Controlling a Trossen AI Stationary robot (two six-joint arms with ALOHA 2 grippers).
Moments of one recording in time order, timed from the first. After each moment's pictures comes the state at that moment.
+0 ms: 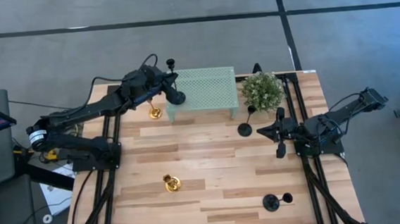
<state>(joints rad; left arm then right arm) 0.44 1.04 0.90 0.13 -0.23 -0.05 0.43 0.39 0.24 0.01 0.60 0.12</state>
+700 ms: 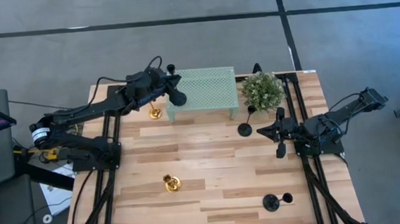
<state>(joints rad) 0.43 1.08 0.90 0.14 -0.24 -0.06 0.43 0.39 0.24 0.01 0.60 0.12</state>
